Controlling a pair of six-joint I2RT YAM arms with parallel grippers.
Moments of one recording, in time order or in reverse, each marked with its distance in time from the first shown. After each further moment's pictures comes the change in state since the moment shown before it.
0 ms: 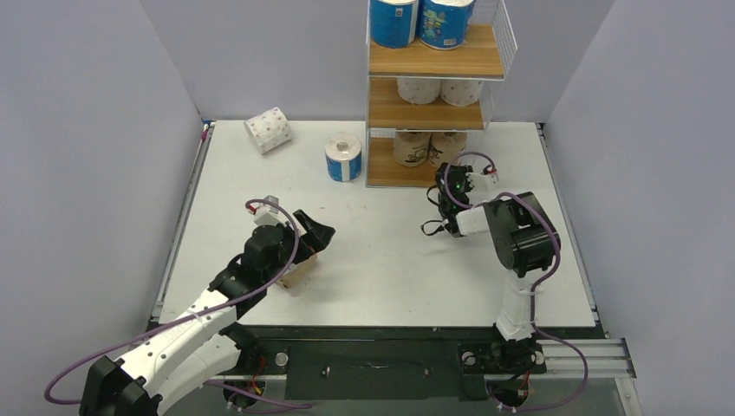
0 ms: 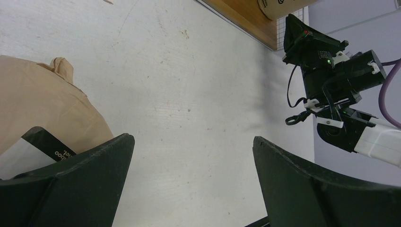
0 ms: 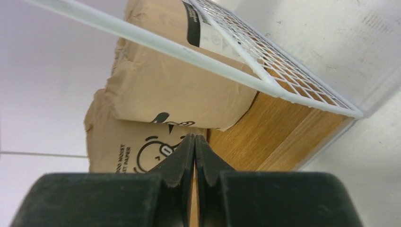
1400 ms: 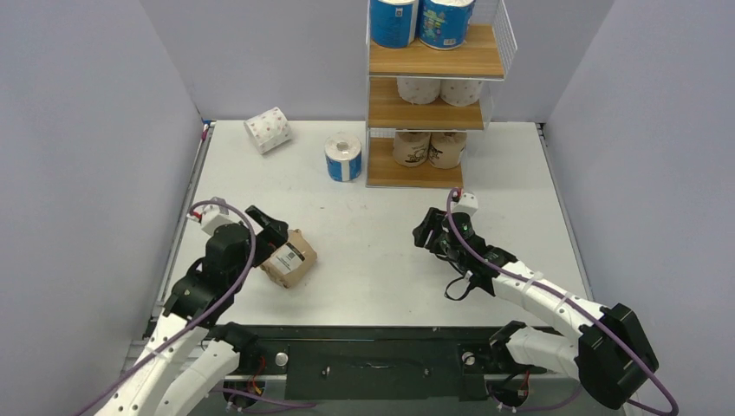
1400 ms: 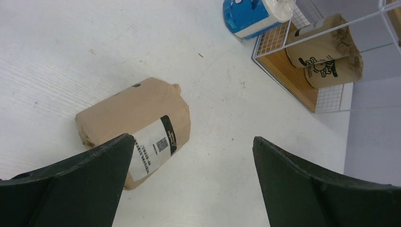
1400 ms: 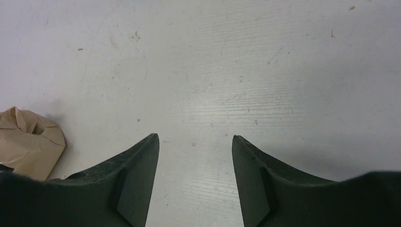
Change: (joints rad) left arm 0.131 -0.175 0.280 -0.581 -0.243 0.019; right arm 0.310 -0.945 -0.376 -0.890 -0.315 -0.520
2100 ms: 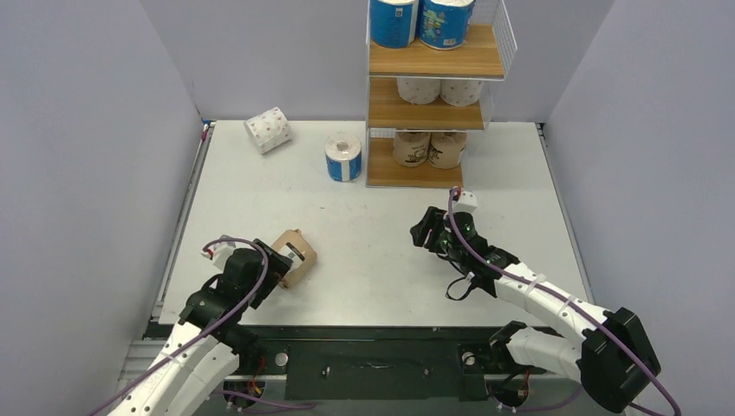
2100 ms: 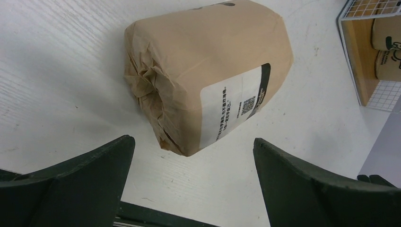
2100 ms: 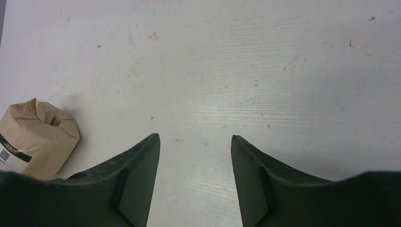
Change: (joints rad) left arm 0.000 -0.151 -0.269 -0.157 0.105 -0.299; right arm 0.000 -0.003 0.000 0.028 -0.066 -0.030
